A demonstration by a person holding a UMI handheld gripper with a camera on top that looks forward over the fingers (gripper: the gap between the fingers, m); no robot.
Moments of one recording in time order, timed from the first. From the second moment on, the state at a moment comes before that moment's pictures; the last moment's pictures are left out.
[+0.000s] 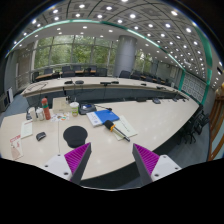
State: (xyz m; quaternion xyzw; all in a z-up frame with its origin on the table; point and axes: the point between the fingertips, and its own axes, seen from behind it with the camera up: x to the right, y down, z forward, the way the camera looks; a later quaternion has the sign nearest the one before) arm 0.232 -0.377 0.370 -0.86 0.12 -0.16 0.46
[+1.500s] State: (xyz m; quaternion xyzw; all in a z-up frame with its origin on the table) arm -0.238 0.041 -0.008 -0.89 -0.01 0.04 0.45
